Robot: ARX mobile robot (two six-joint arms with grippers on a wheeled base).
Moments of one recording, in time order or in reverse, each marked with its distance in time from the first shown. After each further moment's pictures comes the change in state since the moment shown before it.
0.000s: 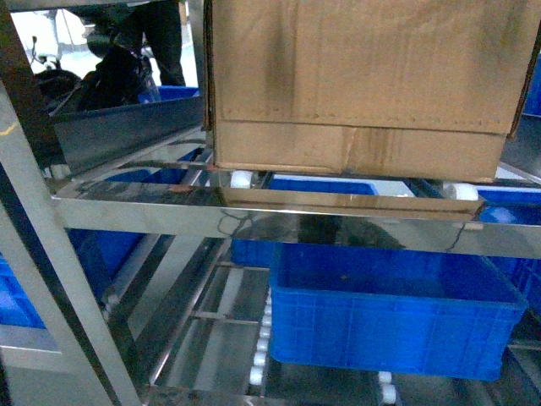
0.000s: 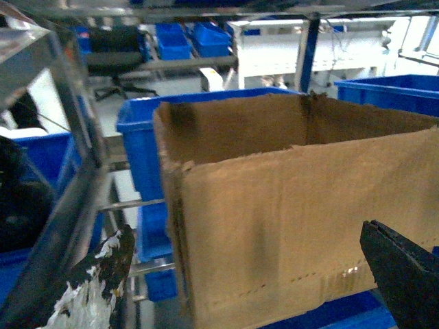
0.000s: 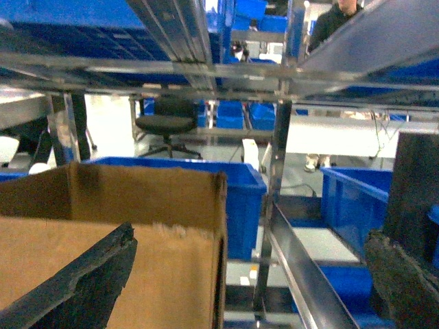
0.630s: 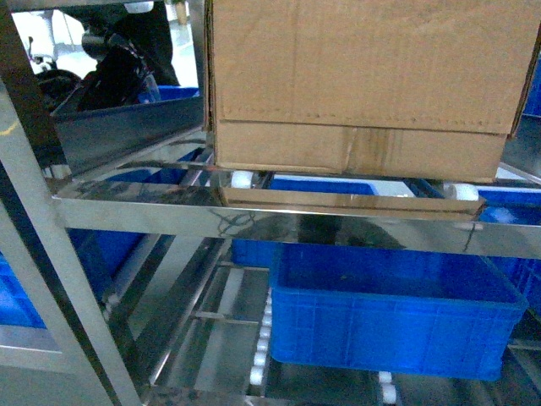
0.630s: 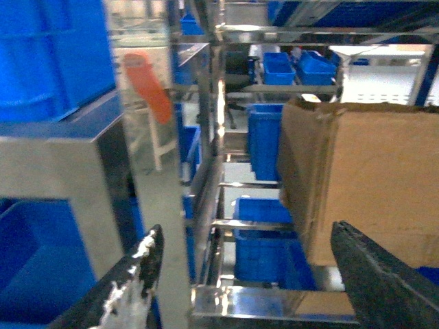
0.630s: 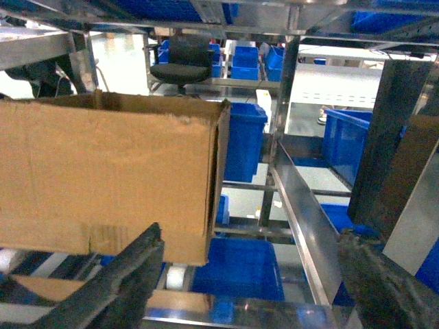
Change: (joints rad) left arm 0.088 -0.613 -0.488 -0.038 -0.251 0.014; right arm -0.058 -0.592 -0.246 -0.531 -0.100 0.034
